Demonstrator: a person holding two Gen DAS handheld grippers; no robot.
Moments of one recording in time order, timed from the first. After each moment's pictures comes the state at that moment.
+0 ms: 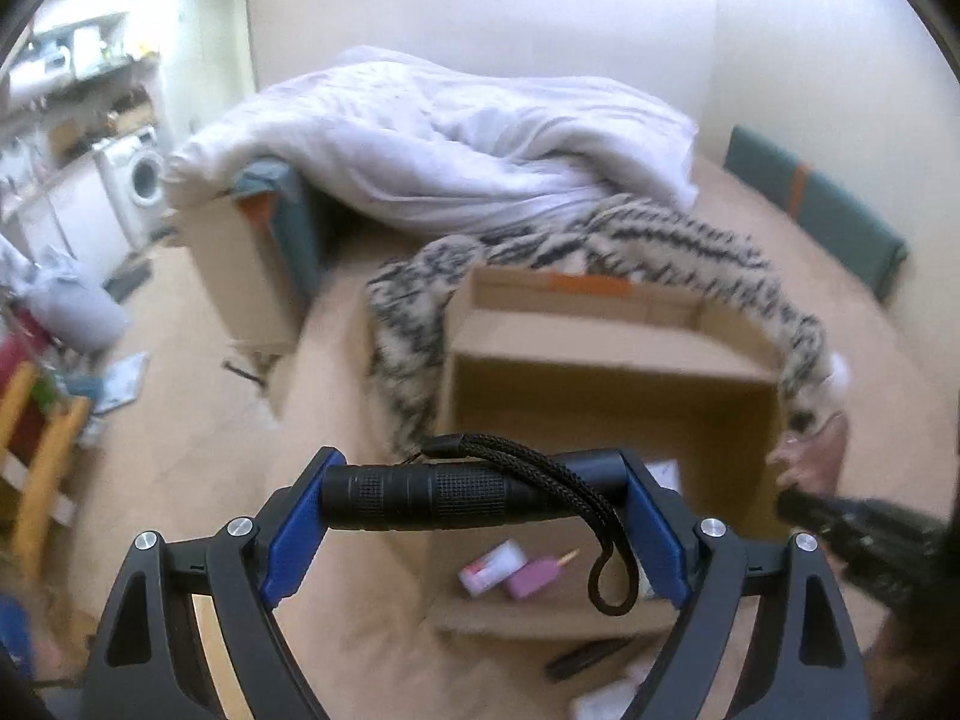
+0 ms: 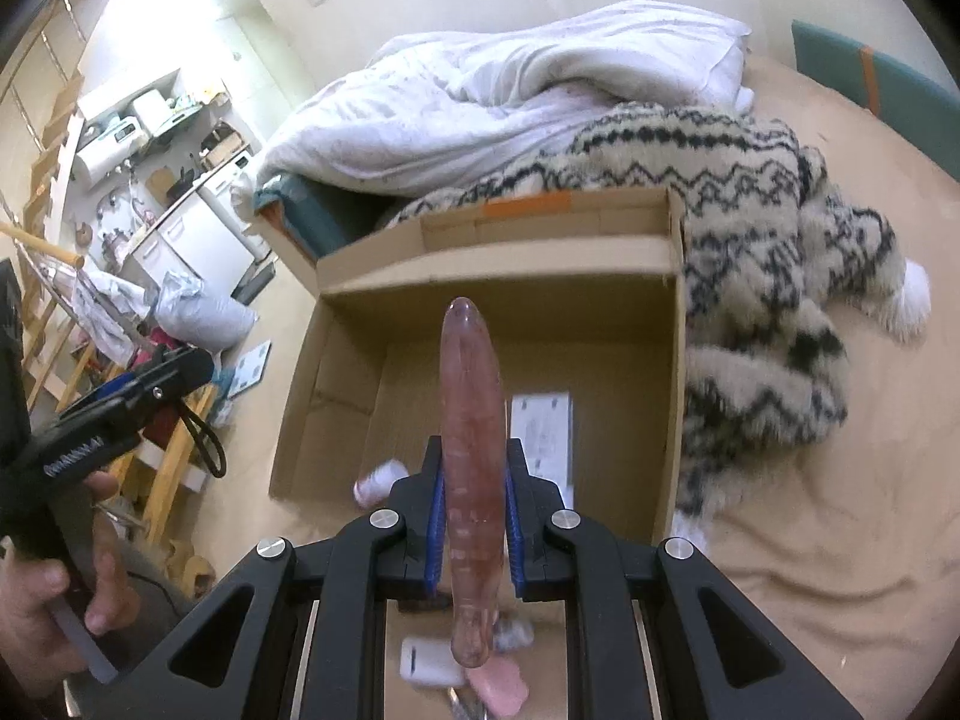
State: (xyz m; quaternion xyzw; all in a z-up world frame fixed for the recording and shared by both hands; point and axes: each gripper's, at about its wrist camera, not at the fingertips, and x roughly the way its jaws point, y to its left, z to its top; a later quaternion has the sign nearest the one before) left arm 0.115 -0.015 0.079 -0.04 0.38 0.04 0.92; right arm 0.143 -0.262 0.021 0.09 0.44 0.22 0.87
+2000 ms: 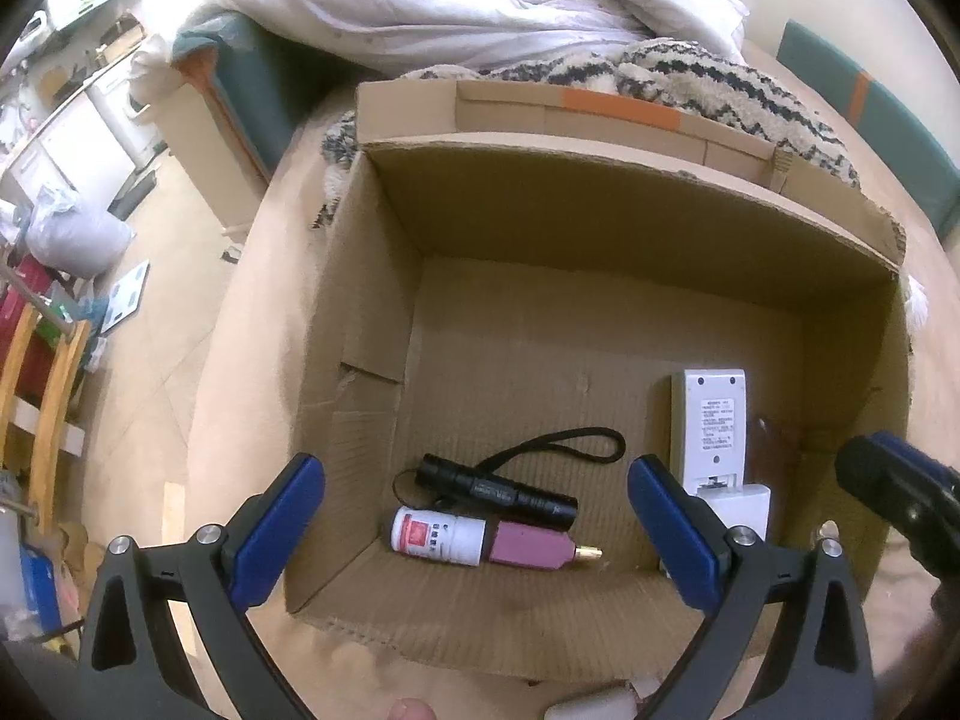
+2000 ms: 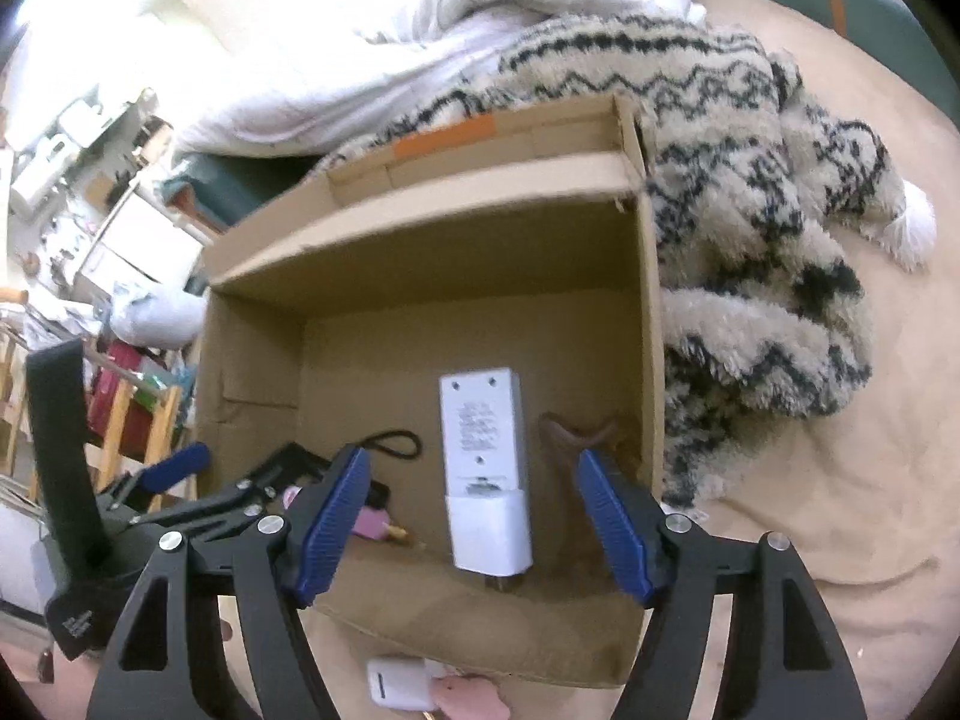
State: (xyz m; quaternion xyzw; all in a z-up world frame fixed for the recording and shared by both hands) left arm 0.168 -0.058 -0.043 -0.03 0.52 0.08 0.85; right arm 0.180 -0.263 -0.026 0.10 0.51 0.17 0.83
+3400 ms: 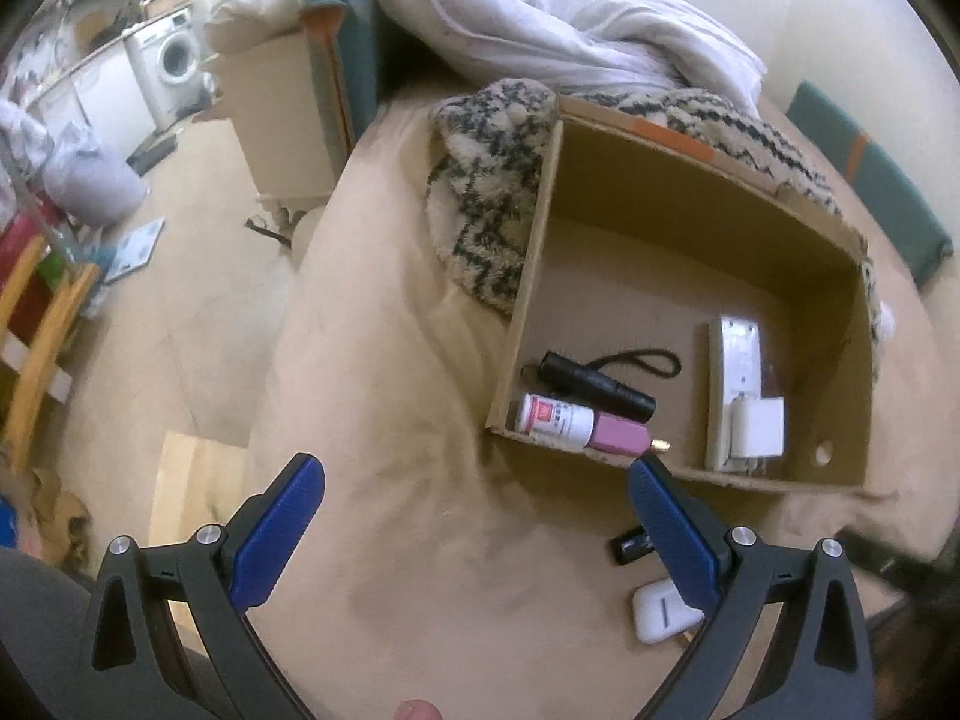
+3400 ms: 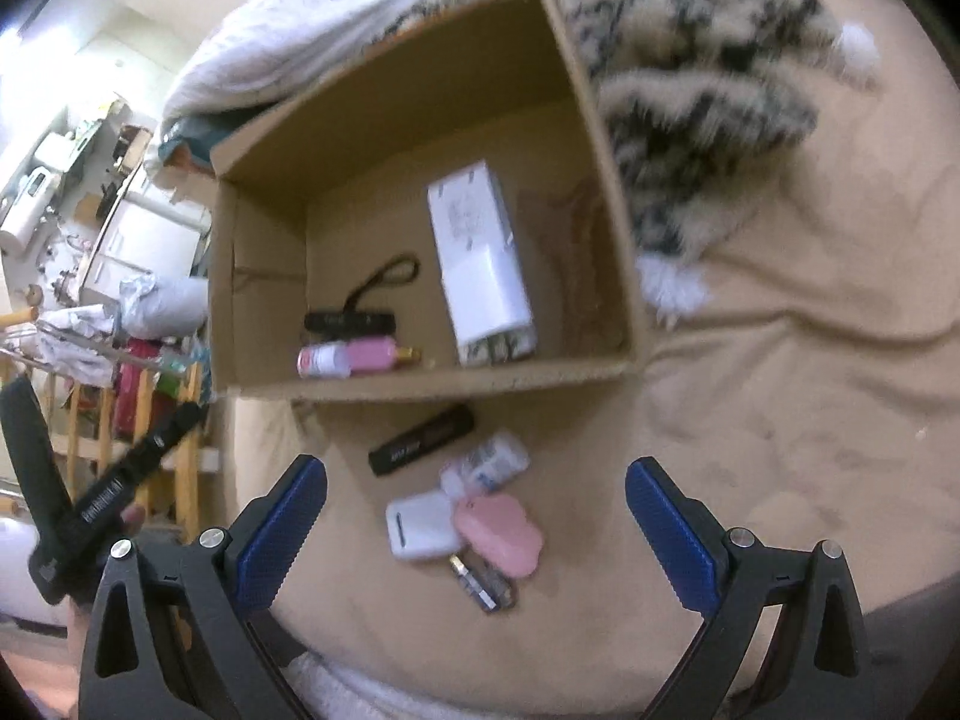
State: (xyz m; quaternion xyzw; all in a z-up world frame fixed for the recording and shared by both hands) left arm 0.061 0.015 -0.029 -0.10 0.49 0.09 0.86; right arm 0.090 -0.275 -0.076 0.18 0.61 0.16 0.75
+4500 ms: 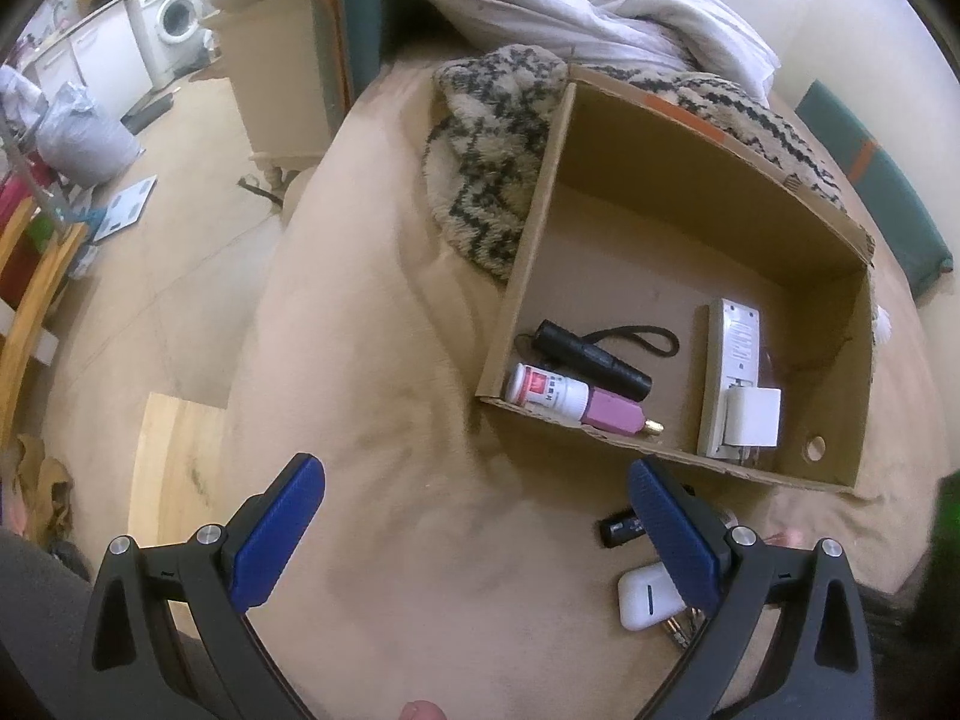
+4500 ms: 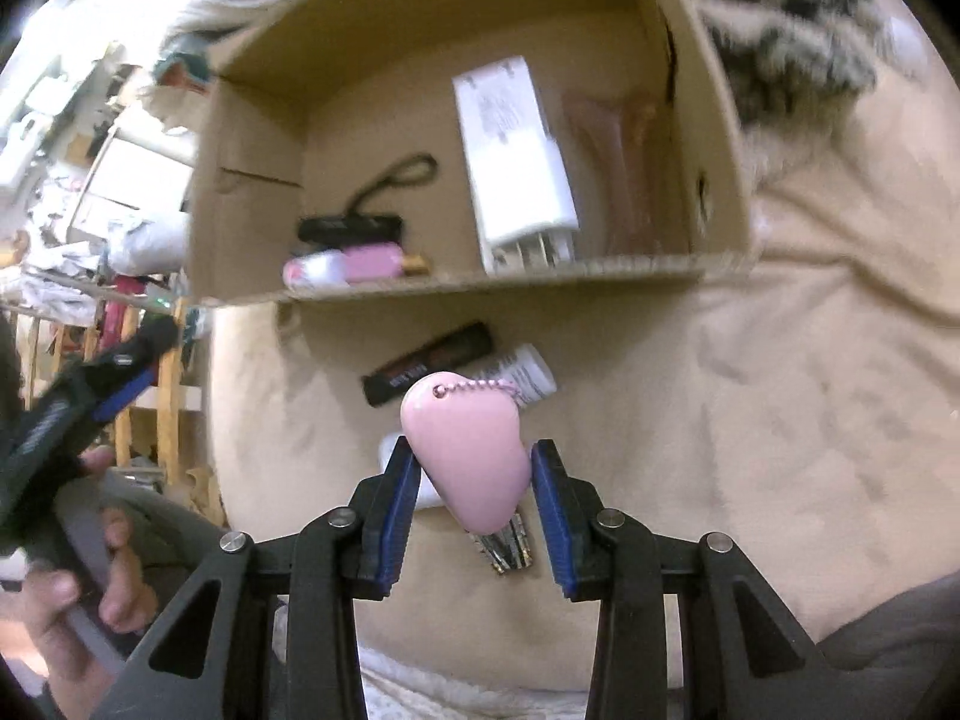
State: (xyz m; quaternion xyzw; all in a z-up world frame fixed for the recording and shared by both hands) left arm 0.065 0.015 -0.044 -0.13 0.52 0.08 0.84; right arm 0.073 -0.240 -0.070 0.12 0.62 0.18 0.76
